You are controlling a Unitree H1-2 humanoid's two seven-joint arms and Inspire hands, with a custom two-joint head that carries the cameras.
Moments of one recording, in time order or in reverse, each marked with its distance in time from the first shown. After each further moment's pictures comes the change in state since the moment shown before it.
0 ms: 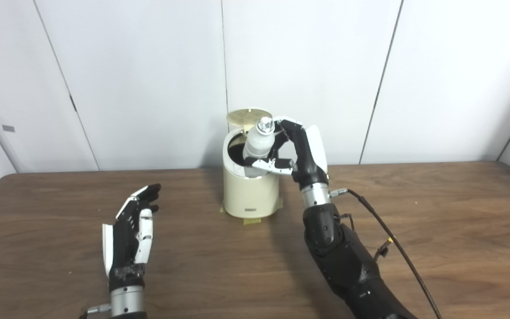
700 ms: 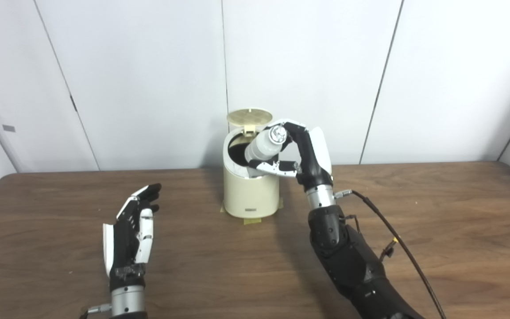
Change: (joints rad) left arm 0.000 0.000 0.000 0.000 0.000 0.000 0.000; right arm 0.000 -0.018 0.007 0.026 0.001 -0.036 -0.010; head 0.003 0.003
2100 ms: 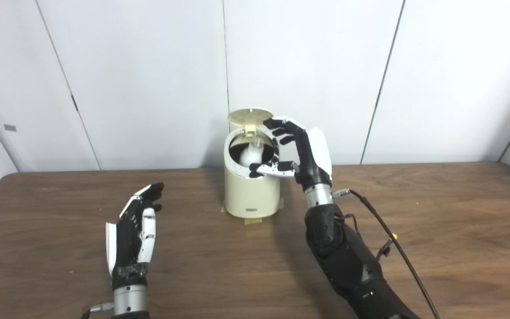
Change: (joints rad) left arm -0.001 -0.002 -0.008 0.001 0.005 0.000 0.000; right arm 0.002 0.011 0.004 -0.042 -0.039 0.162 -0.007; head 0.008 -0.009
